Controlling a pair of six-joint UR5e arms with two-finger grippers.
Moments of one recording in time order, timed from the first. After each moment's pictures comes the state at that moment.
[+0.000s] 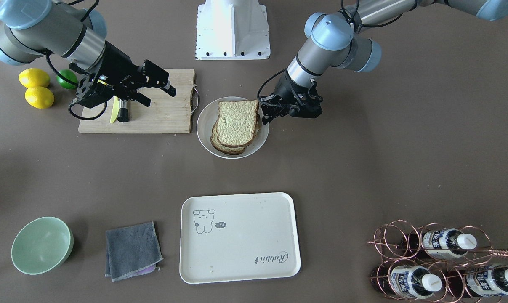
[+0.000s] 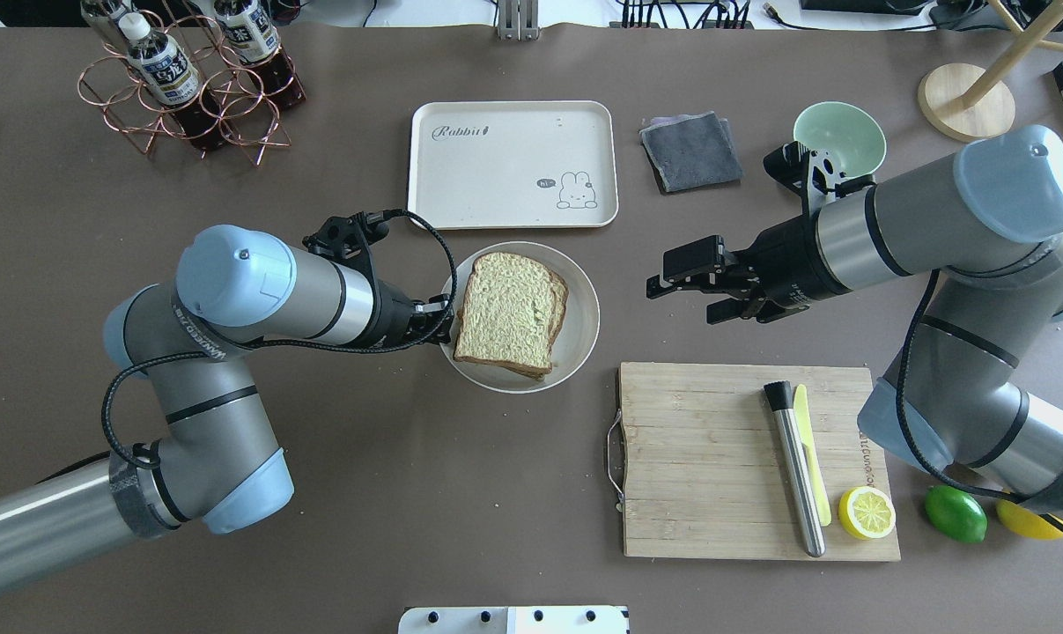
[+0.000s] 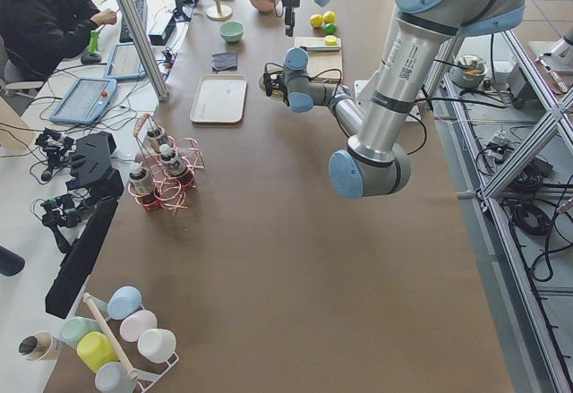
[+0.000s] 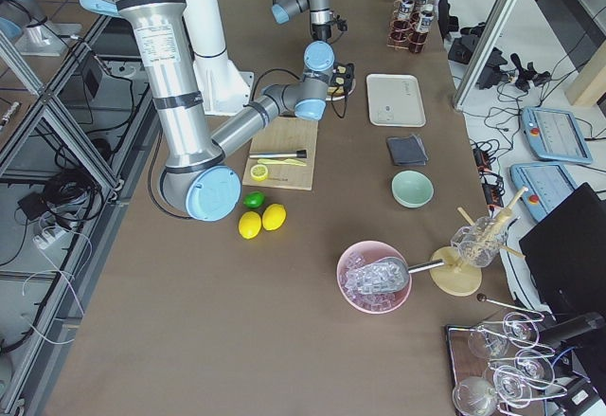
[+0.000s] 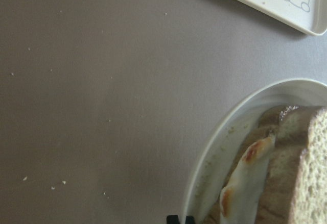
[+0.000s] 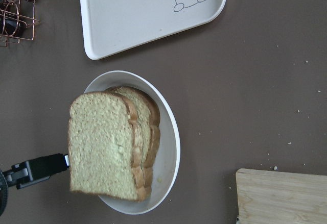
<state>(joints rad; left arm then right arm) -0.55 -2.09 -1.64 -2.18 -1.90 -1.60 0.74 -1.30 1.87 -0.81 2.24 1.50</state>
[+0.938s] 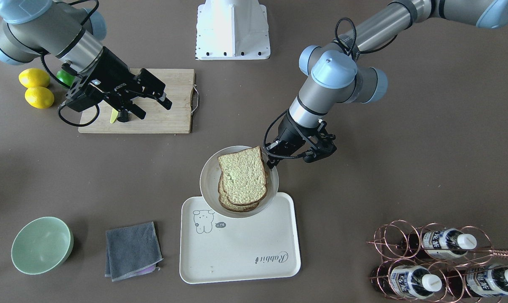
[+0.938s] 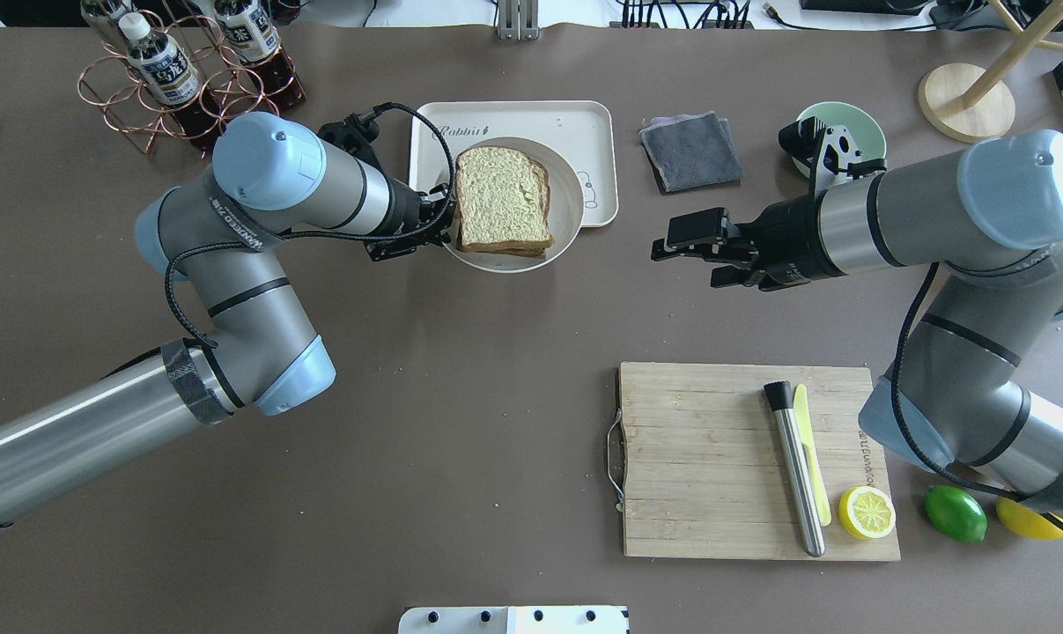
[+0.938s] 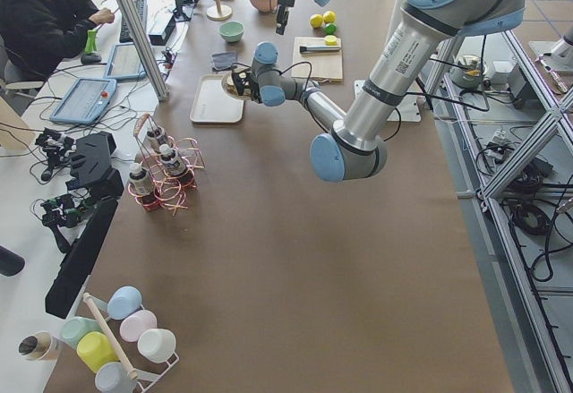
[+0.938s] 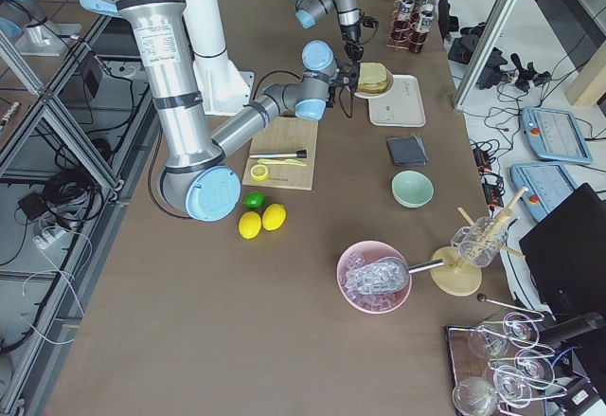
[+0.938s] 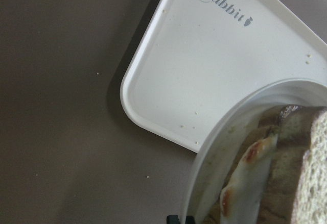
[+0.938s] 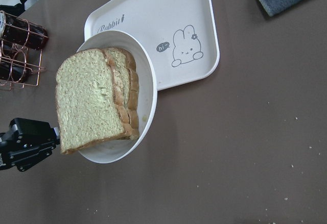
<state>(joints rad) -0.67 -2.24 -1.44 -2.18 -1.90 -1.73 0.75 -1.30 1.87 -0.81 2.05 1.49</state>
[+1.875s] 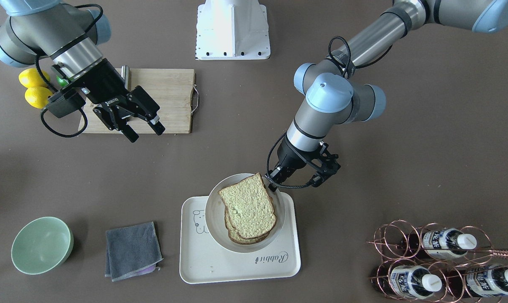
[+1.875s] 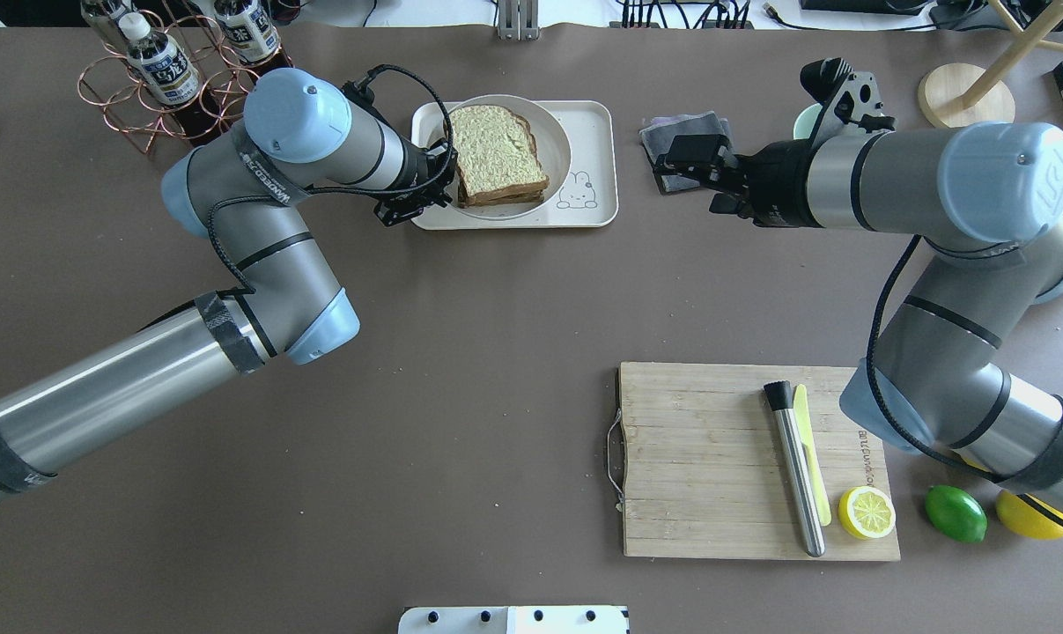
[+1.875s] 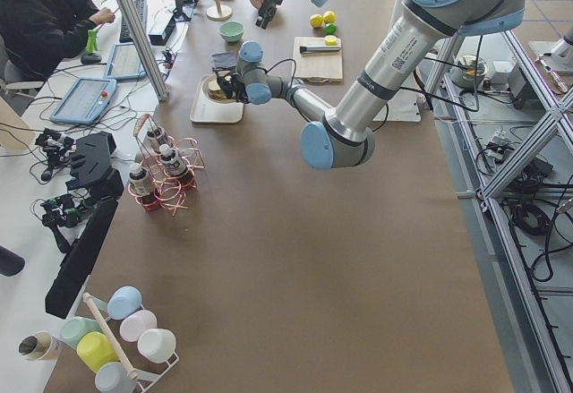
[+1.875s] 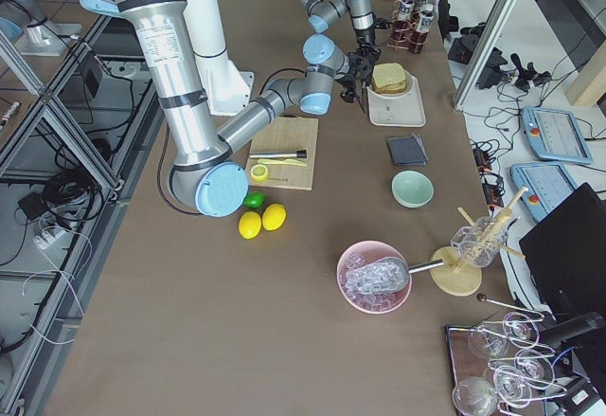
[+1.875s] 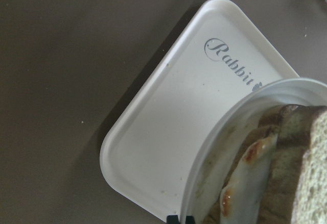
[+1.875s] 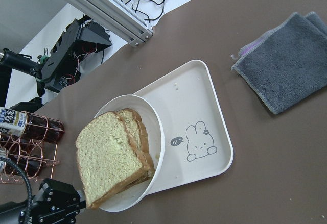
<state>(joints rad) -0.72 -2.34 -1.25 -2.21 -1.87 -1.91 0.76 -1.24 1.84 -0.81 1.79 1.58</state>
